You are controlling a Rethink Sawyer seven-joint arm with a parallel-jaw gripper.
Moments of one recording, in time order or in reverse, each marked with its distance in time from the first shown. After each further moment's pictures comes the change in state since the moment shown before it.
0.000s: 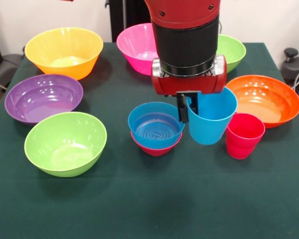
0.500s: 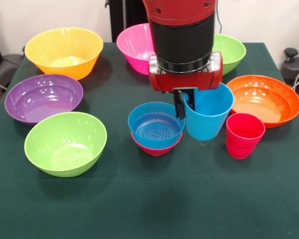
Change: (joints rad) arm -0.024 -0.015 0.013 0.035 -0.008 0.000 0.000
